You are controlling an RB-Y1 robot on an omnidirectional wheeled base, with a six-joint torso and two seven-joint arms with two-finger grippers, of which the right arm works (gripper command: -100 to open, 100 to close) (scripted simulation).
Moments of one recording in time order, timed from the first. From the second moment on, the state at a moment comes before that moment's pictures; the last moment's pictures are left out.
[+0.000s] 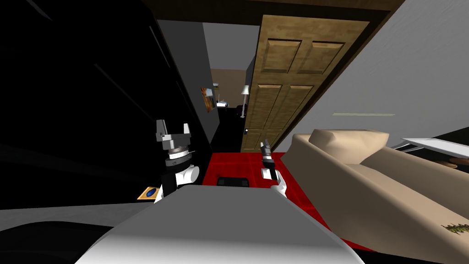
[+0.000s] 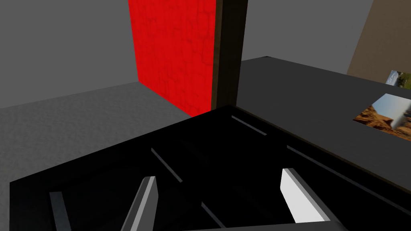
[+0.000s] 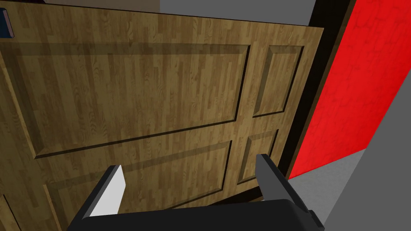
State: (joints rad) arm 0.19 -0.12 -0.09 -1.52 0.07 -0.64 -0.13
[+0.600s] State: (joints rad) arm 0.12 -0.13 -0.10 -1.33 0.09 -0.69 -0.15
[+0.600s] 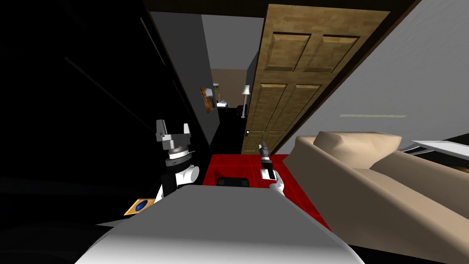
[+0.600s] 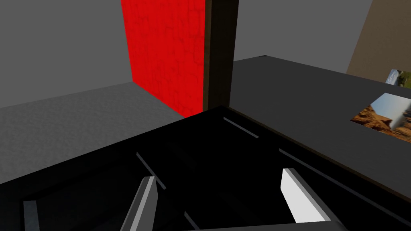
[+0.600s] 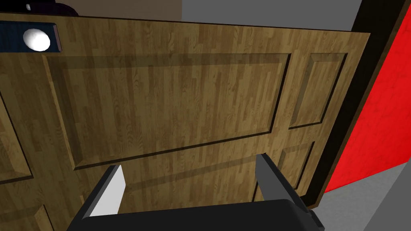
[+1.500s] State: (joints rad) arm 0.05 -0.15 -0.11 -1.10 0.12 -0.74 -0.19
